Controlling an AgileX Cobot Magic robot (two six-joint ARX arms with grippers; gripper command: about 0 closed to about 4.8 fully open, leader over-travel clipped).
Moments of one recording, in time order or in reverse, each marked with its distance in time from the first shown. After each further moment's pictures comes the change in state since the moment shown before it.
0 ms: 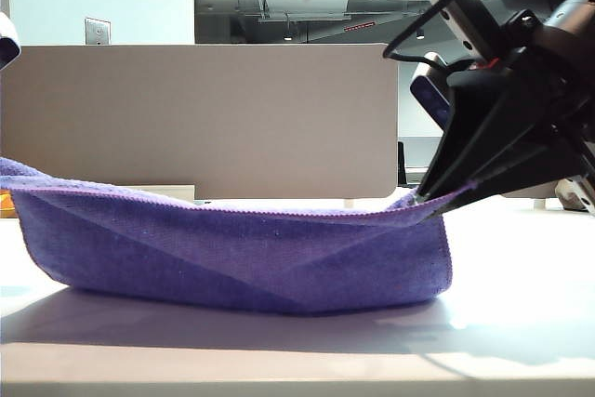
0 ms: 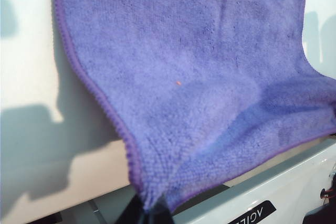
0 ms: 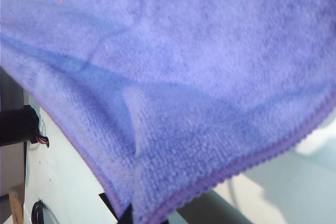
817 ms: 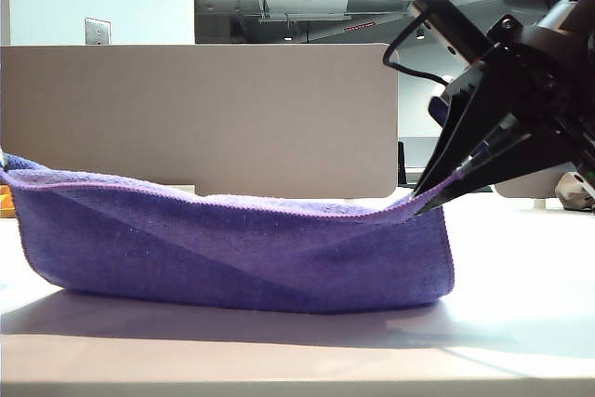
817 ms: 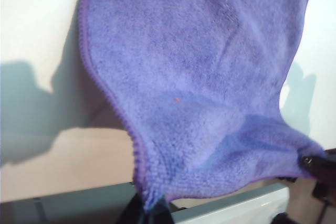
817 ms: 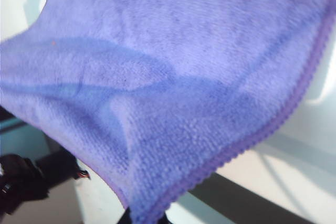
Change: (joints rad) left arm 0.000 0.000 0.000 0.044 -0.006 -0.344; right arm -0.001 0.000 0.000 0.029 0.014 0.325
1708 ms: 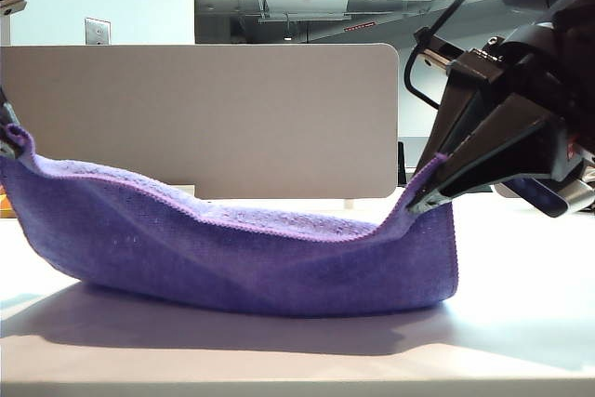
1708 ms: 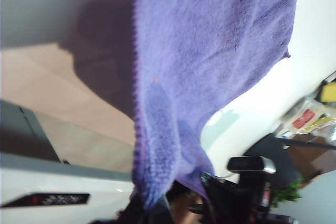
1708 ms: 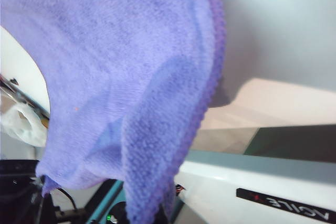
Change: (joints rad) left arm 0.000 0.000 0.000 0.001 0.122 -0.682; right arm 0.000 0.000 0.000 0.001 -0.011 0.670
